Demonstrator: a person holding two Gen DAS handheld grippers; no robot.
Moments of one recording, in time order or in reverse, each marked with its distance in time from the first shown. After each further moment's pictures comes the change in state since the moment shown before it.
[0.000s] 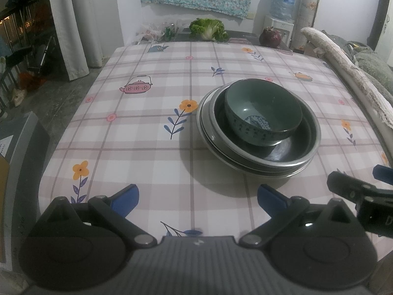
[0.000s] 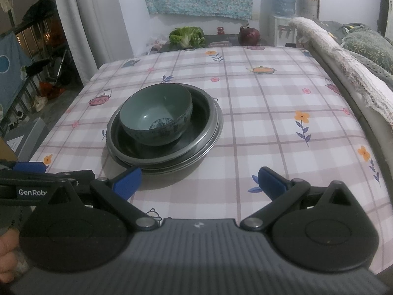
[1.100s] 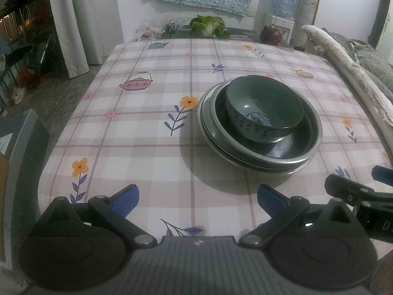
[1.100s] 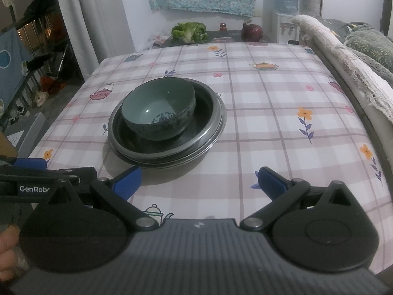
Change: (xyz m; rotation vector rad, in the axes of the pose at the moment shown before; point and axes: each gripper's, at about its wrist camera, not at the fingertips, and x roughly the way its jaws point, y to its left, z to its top) left arm 0.003 0.000 -0.001 0.002 0.012 0.002; right arm 0.003 0.001 -0.003 -0.013 0.020 0.006
